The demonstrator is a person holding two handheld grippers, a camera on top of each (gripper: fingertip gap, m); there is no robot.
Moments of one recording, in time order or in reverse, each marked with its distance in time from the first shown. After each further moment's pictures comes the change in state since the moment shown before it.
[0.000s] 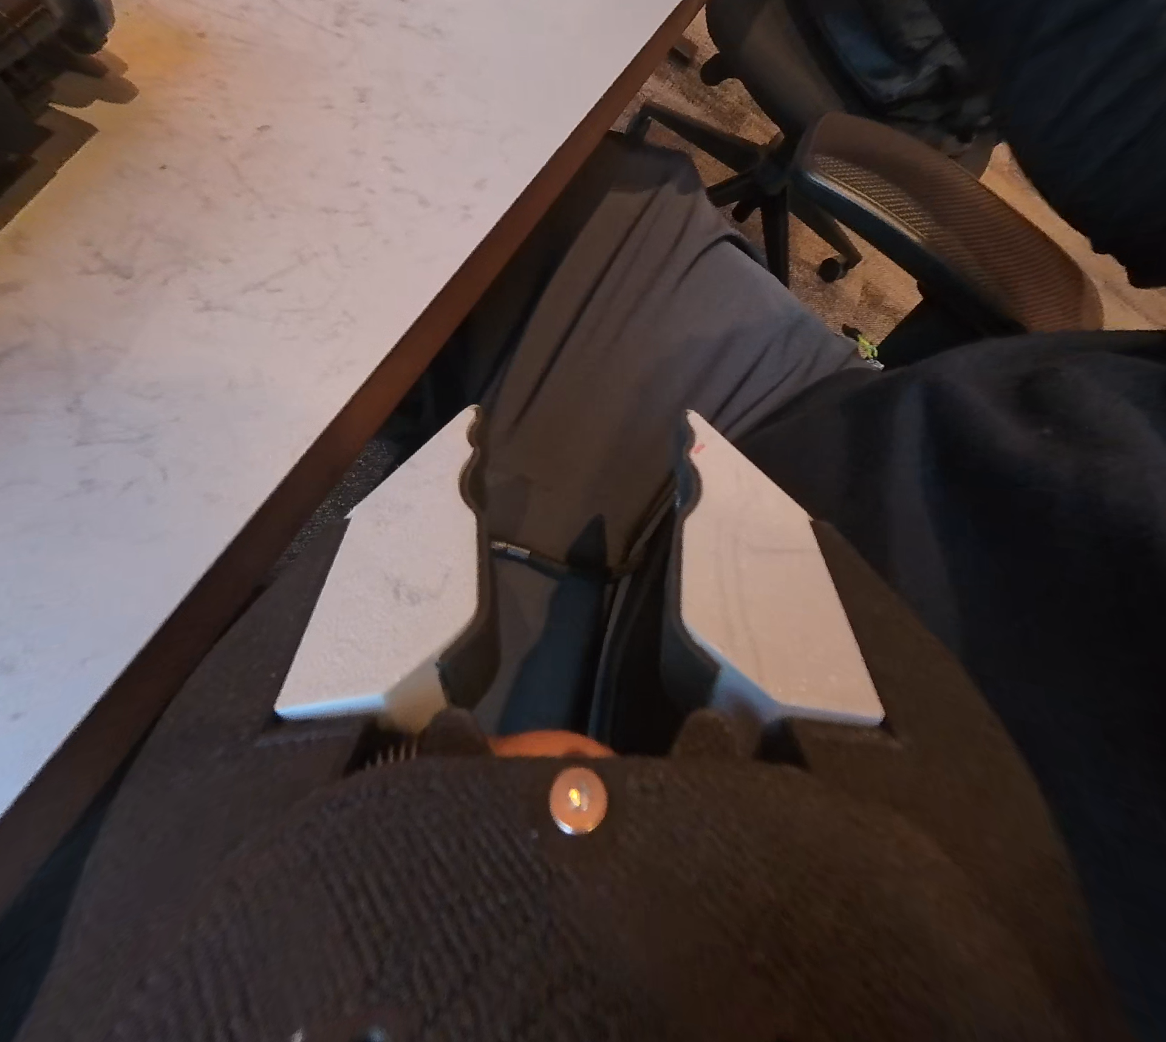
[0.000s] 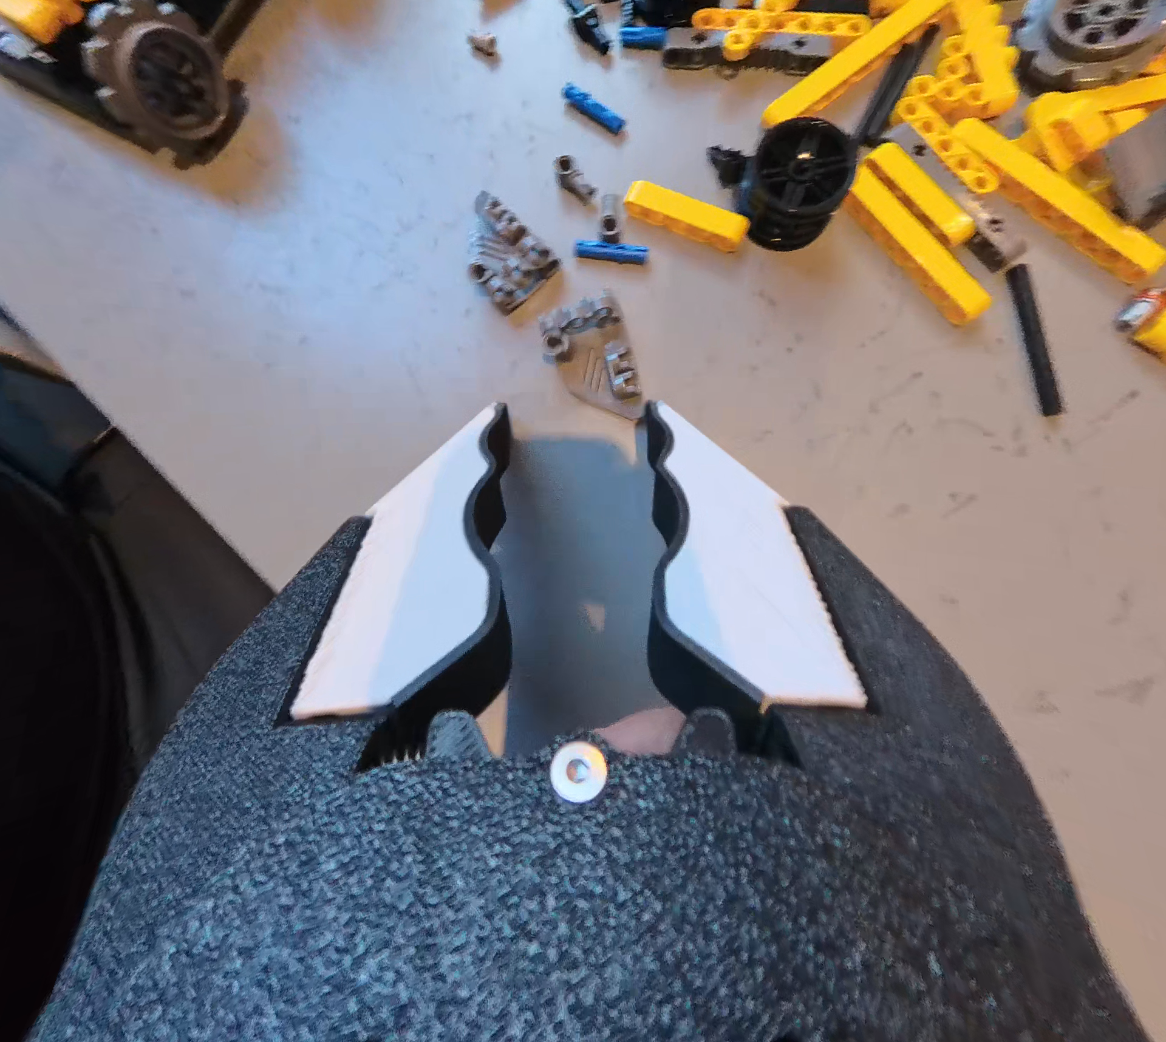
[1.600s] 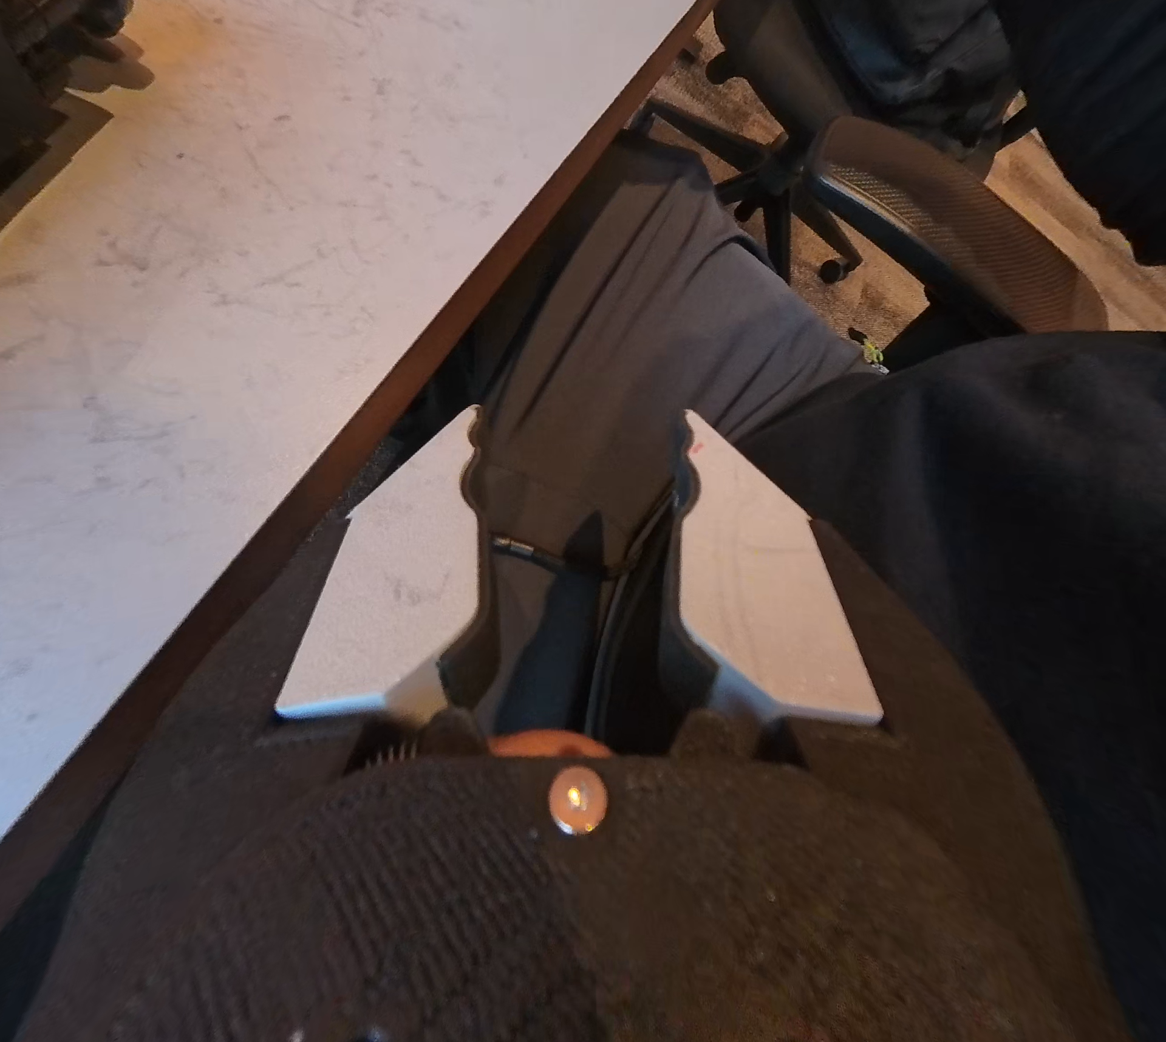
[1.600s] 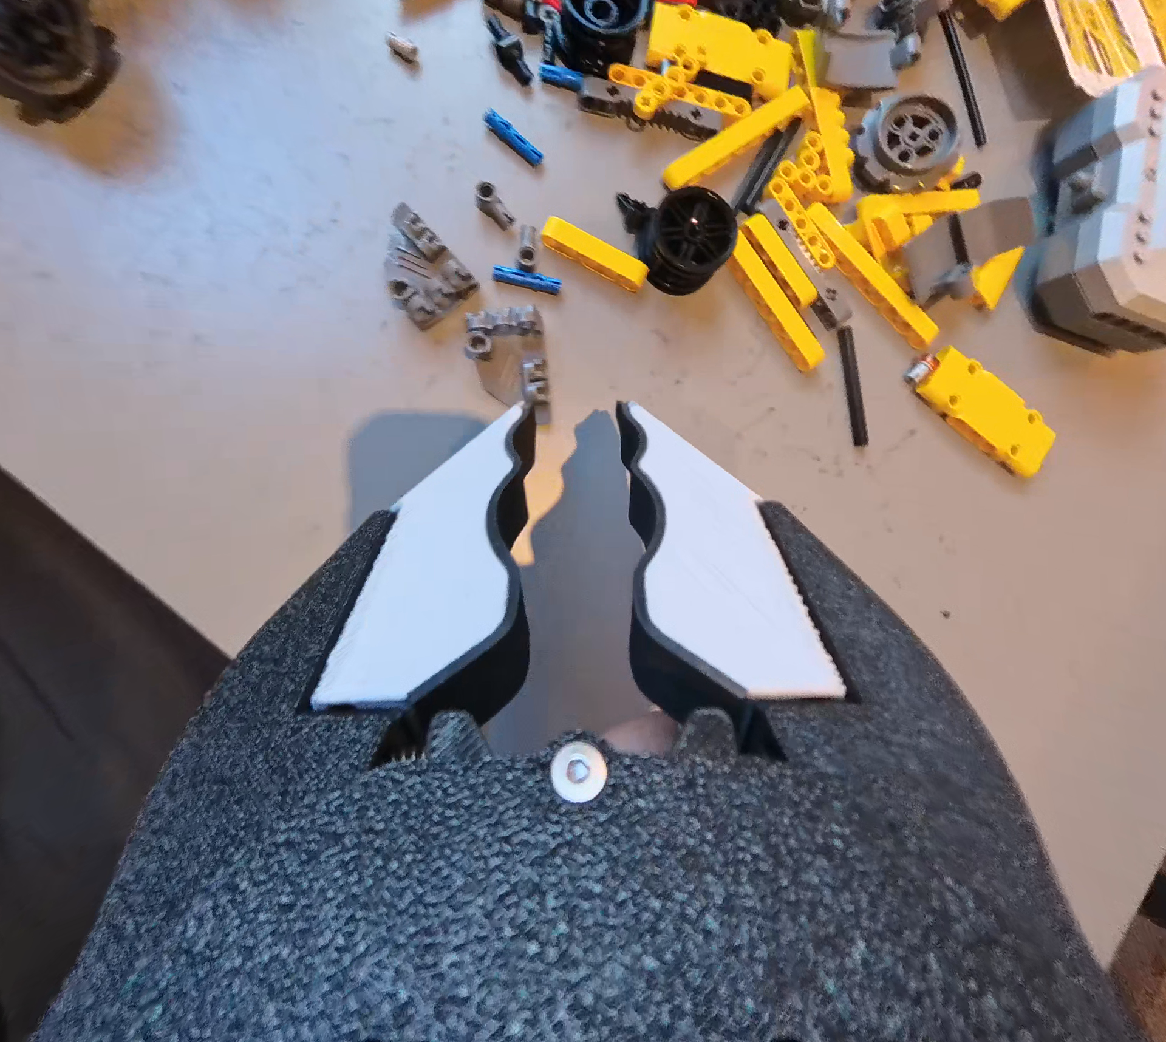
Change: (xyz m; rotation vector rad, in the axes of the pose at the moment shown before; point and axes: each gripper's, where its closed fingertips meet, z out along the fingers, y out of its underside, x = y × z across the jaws) left arm -0.004 0.000 0.001 -0.008 -0.001 -0.020; right arm 0.026 -0.015 -0.013 -0.044 0.176 -0.149
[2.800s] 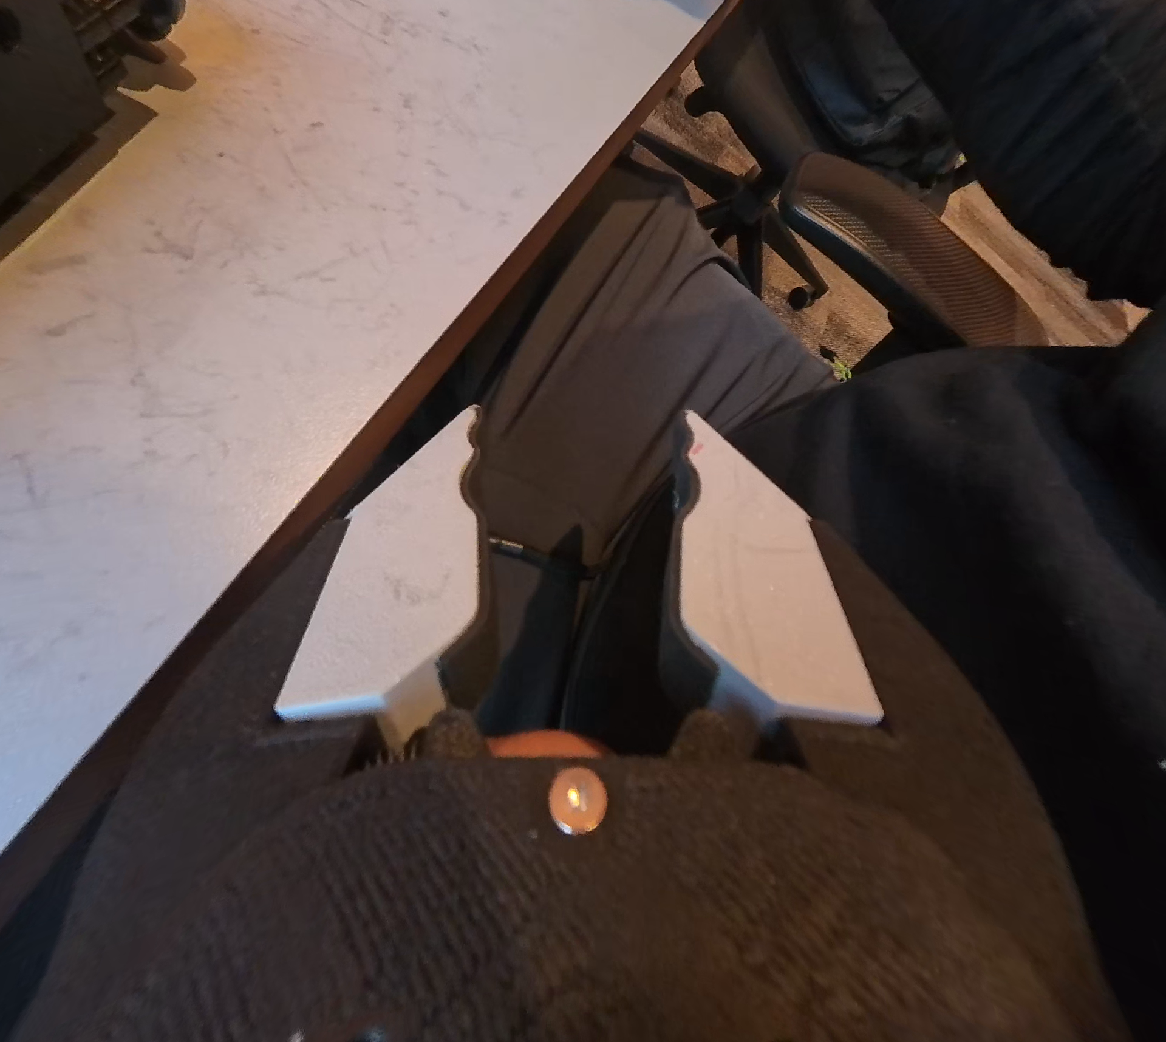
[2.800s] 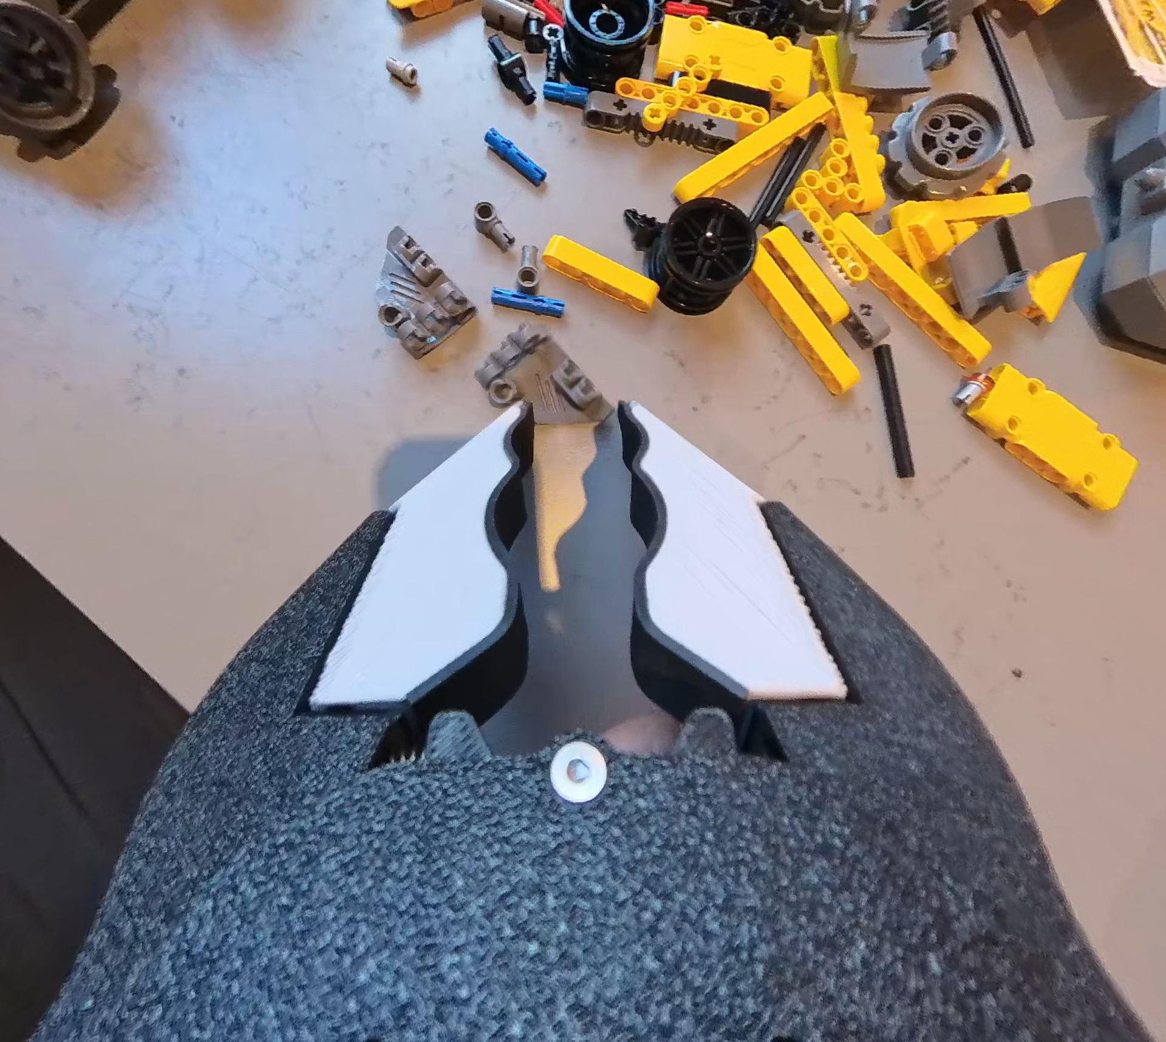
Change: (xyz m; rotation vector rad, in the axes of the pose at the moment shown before) left arm -0.001 -0.005 -0.008 0.034 0.037 -0.049; right arm -0.002 -0.002 0.019 0.056 -0.045 0.037
